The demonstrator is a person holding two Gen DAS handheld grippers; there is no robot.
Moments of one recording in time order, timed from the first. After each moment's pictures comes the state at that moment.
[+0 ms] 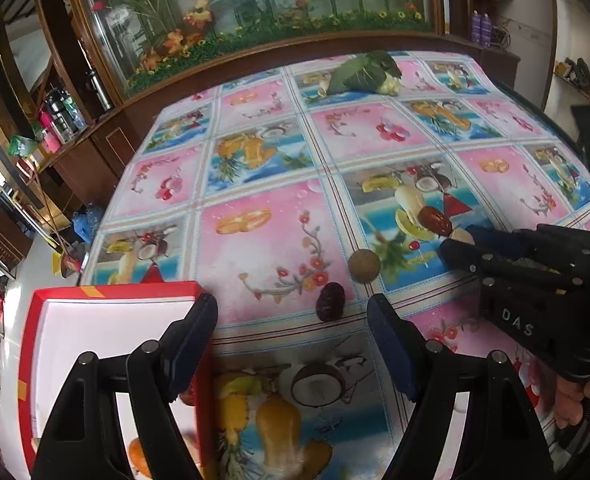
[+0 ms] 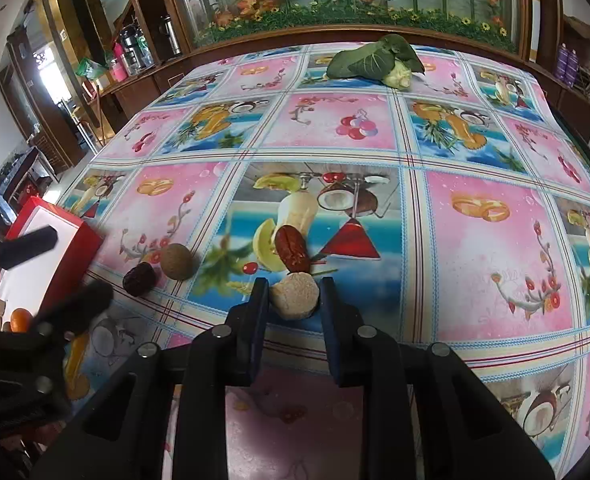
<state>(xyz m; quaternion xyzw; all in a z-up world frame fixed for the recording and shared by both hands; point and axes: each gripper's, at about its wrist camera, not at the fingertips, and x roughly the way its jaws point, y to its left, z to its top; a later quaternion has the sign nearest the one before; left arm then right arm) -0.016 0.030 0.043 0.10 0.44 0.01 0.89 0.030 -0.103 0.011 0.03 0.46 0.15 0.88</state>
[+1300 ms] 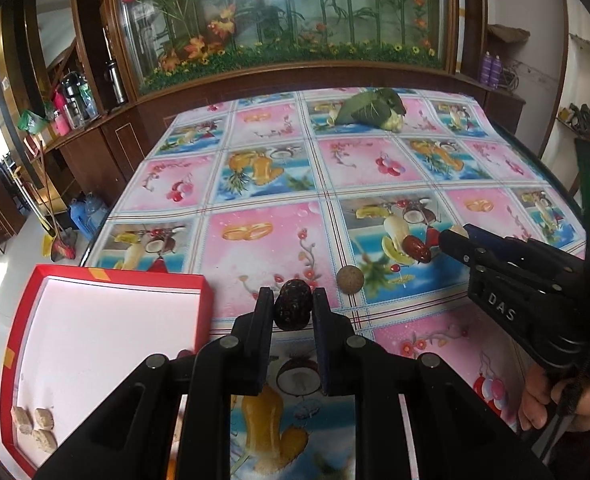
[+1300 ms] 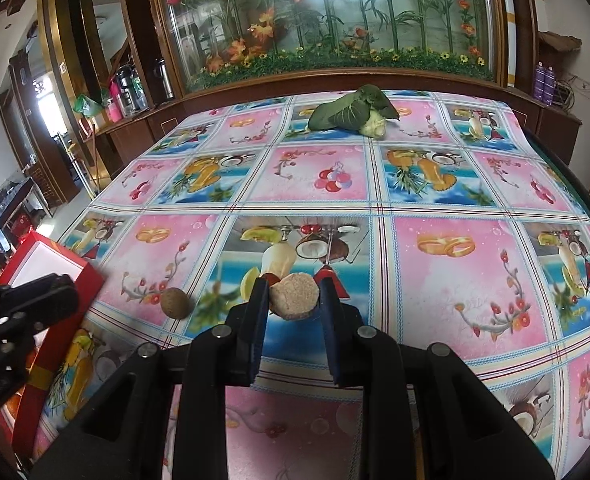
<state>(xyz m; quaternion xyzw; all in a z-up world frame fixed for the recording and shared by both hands) -0.047 0.038 0.070 0.04 0.40 0.02 0.92 0.021 -0.116 0.032 0.04 0.38 0.12 0.92</state>
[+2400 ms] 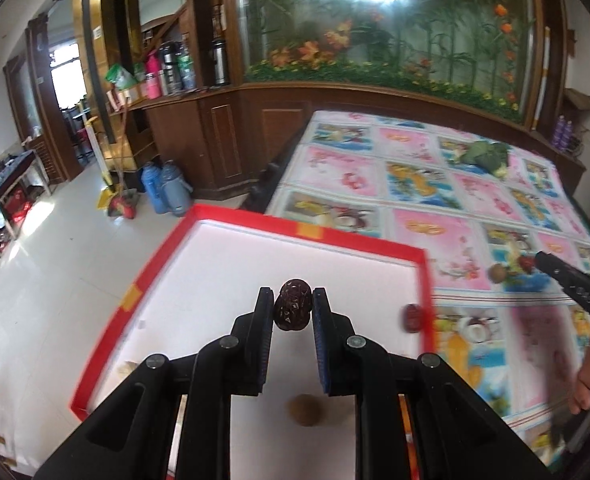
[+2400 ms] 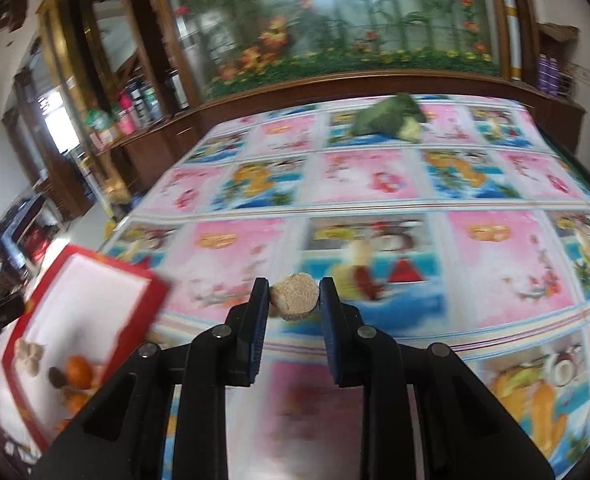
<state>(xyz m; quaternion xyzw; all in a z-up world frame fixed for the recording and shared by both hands) -0.116 0.199 0.084 -0.03 0.37 0.15 0.92 -0.008 -0.049 0.058 0.07 0.38 0.15 0.91</state>
